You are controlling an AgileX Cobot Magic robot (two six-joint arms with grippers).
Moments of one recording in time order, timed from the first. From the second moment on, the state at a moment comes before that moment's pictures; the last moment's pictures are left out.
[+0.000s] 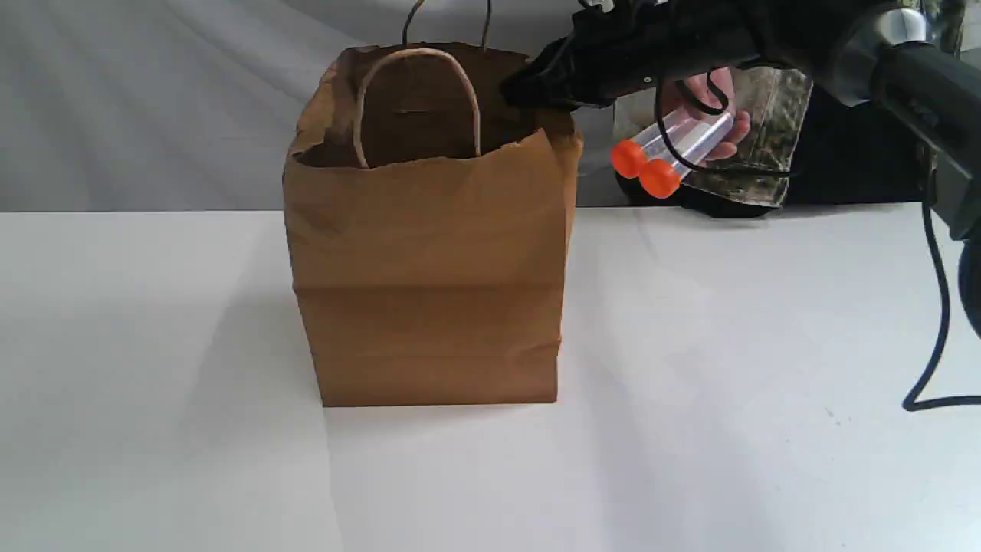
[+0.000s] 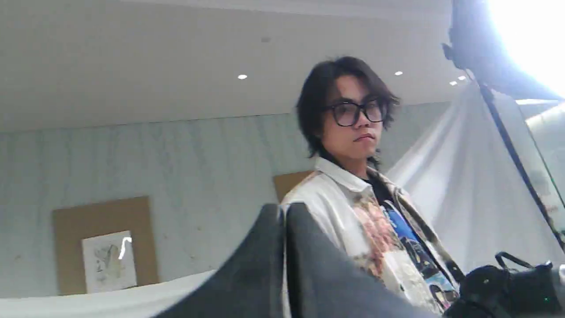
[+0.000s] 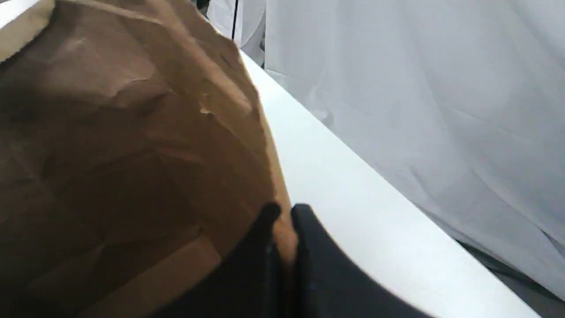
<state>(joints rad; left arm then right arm) -0.01 0.76 -0.35 0.57 -1.09 -0.34 0.18 2.42 -2.36 0.94 0.95 -1.01</state>
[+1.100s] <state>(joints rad) -0.16 1.53 -0.82 1.04 -0.97 -0.52 0.18 2.45 -2.37 0.94 0.96 -1.02</state>
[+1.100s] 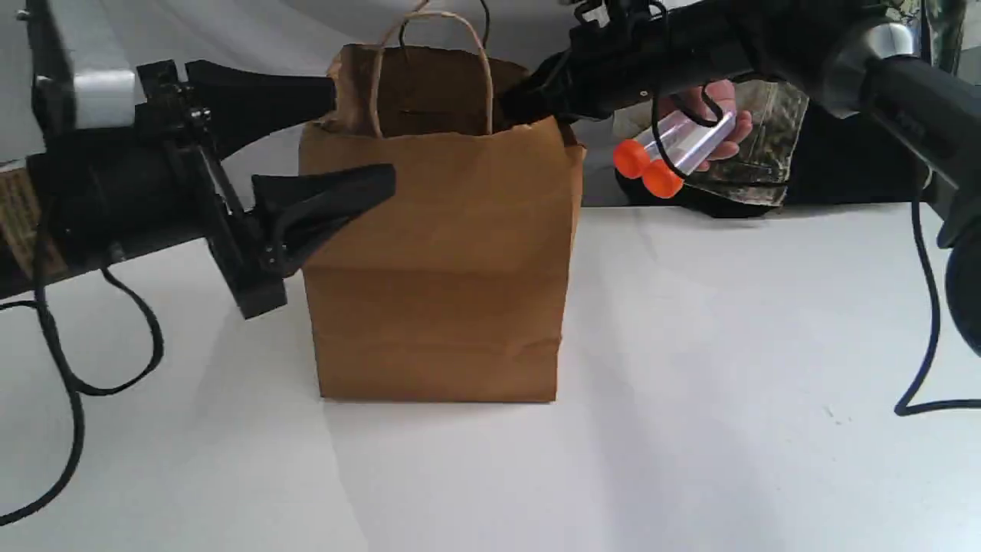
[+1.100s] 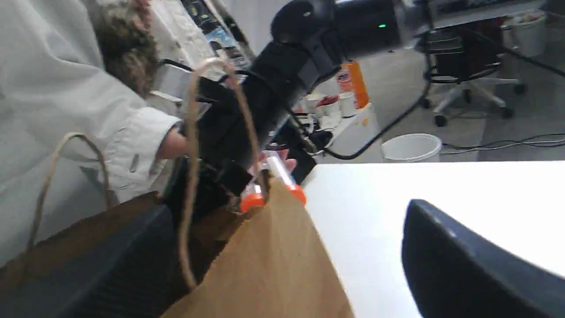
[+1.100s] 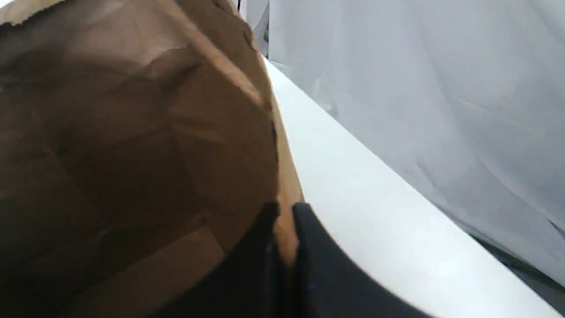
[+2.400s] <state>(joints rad) -0.19 1.68 -1.29 1.20 -0.86 -1.01 0.18 2.45 -2.37 0.88 1.05 -0.82</state>
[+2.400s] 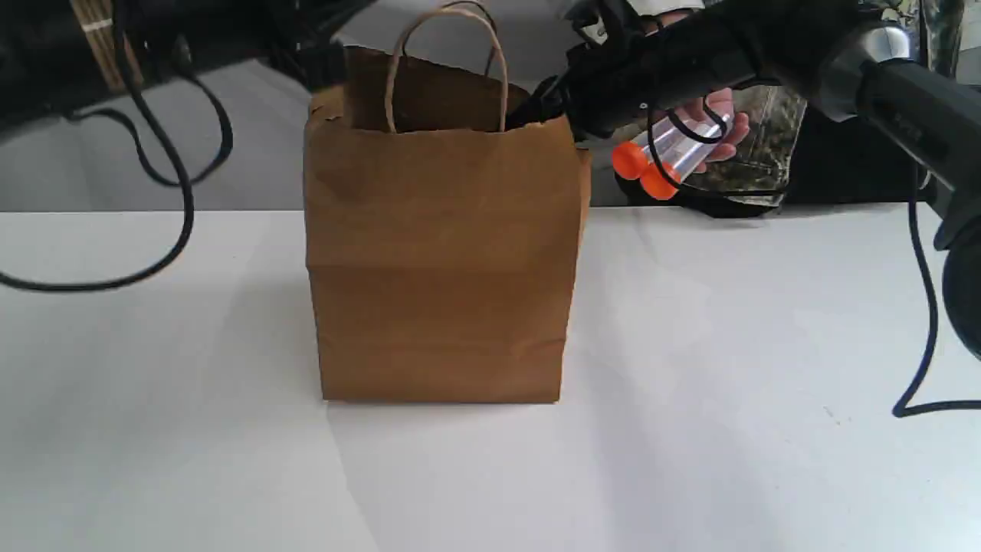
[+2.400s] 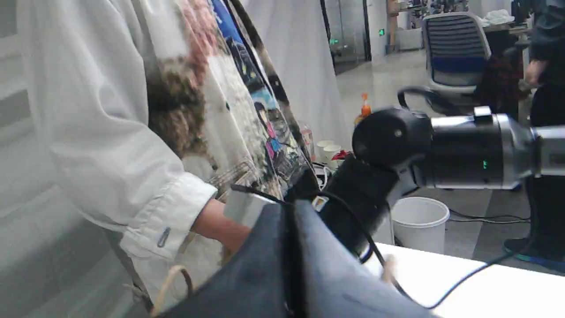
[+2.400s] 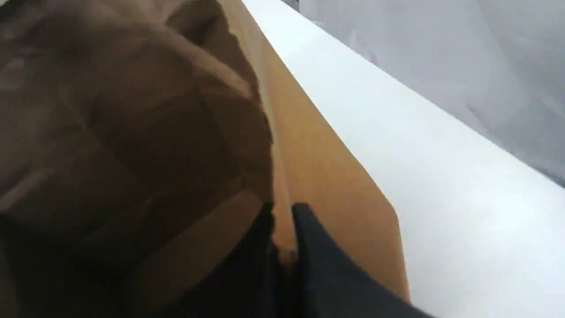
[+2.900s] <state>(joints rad) -0.19 1.68 -1.25 1.72 -0.84 -1.15 0.18 2.45 -2.37 0.86 1.07 -0.77</state>
